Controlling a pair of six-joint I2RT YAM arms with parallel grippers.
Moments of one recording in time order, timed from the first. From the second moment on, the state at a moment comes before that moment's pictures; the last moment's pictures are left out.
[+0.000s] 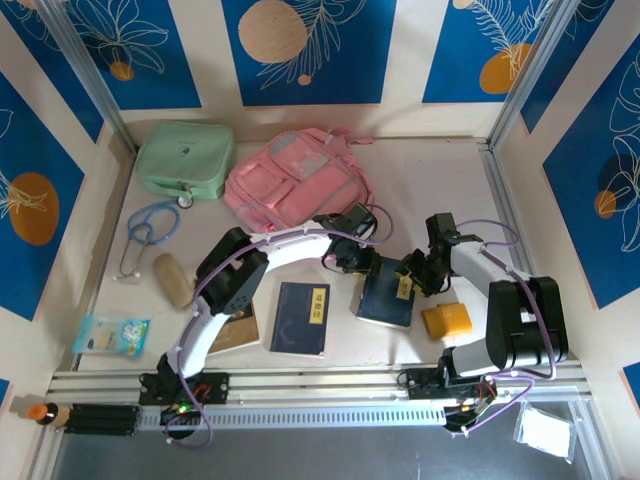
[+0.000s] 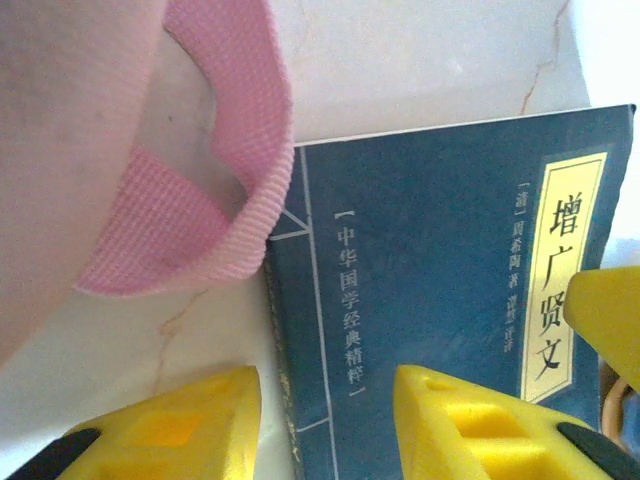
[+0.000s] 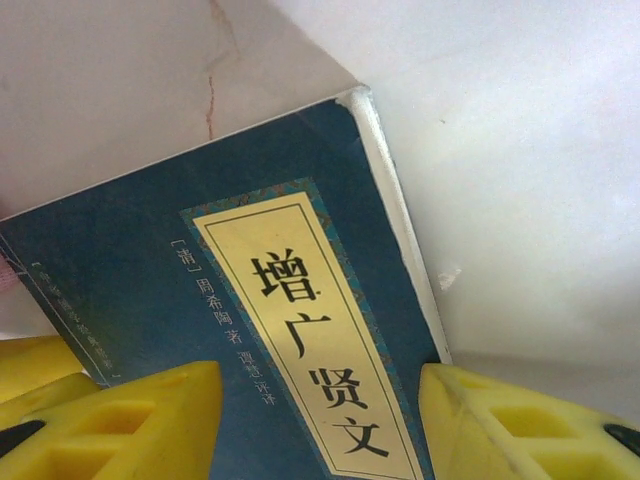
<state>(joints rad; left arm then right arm) -0.90 2.23 1.70 -0.57 0.34 -0.63 0.09 1.42 0.73 -0.67 -0.28 0.77</state>
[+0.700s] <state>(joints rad) -0.89 2.21 1.64 -0.47 0.42 -0.59 0.06 1.43 0.72 -0.64 -0.32 0.84</state>
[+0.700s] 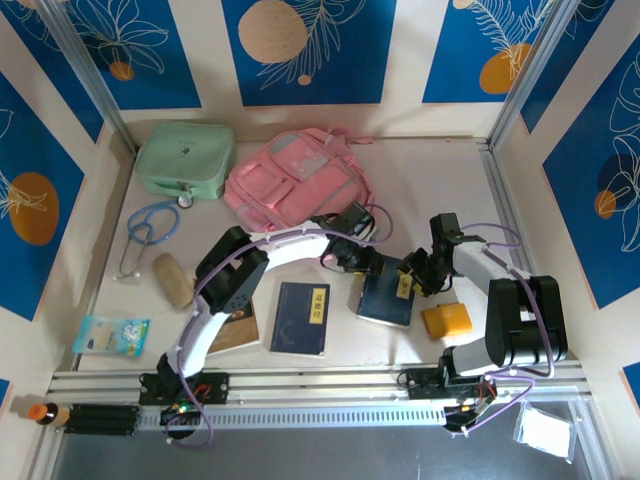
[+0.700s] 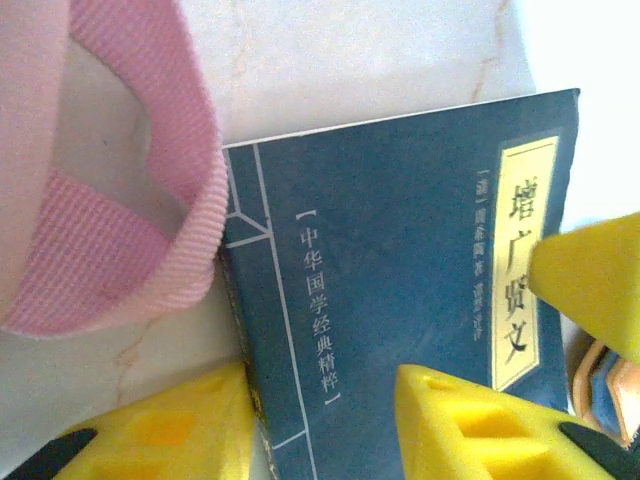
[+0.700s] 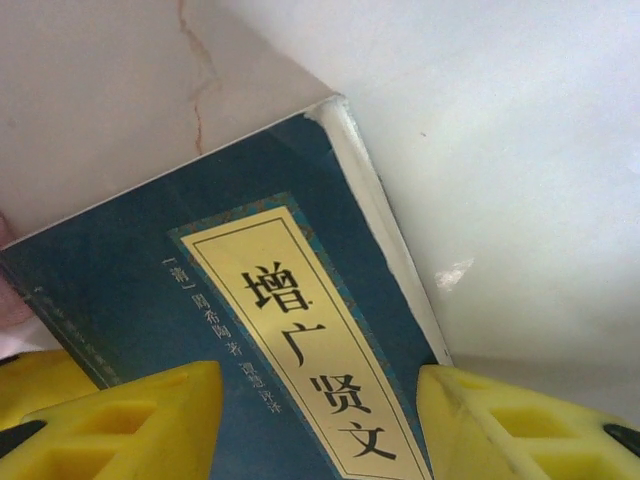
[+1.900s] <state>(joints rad) -0.82 2.05 1.43 -0.20 0.48 -0.63 0.07 1.46 0.68 -0.40 -0.47 0.88</state>
